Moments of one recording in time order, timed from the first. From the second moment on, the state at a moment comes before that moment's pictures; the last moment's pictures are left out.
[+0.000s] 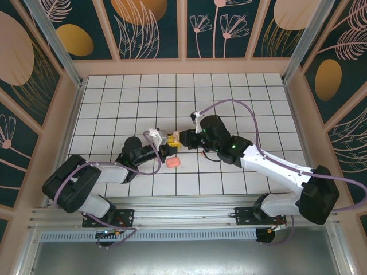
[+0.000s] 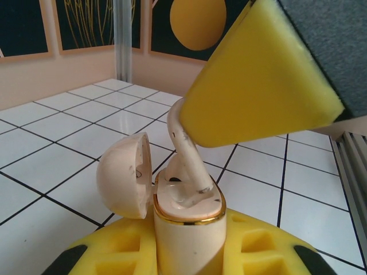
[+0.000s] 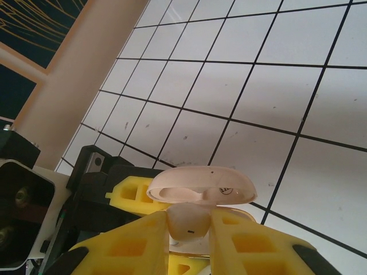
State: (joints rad) left arm -0.60 1.49 0.37 1.08 0.56 -0.10; right arm 0.87 1.27 0.92 -0.15 -0.08 0.60
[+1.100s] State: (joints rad) left arm -0.60 1.45 0.39 1.04 0.55 -0.11; right arm 0.90 1.29 0.92 -0.11 -0.05 0.59
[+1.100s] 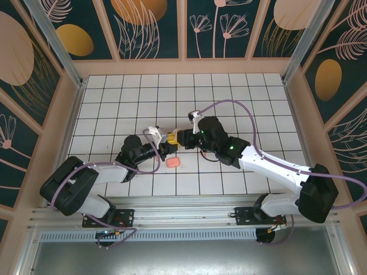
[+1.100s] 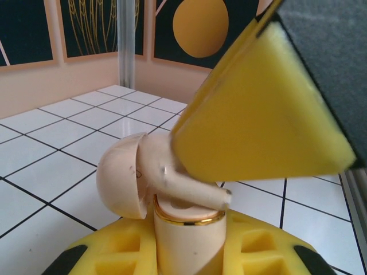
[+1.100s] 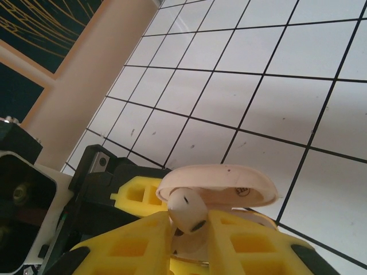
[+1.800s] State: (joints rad) left arm -0.60 1.40 0.40 0.99 0.51 -0.08; right arm 0.91 1.24 0.92 -0.12 -0.04 0.60
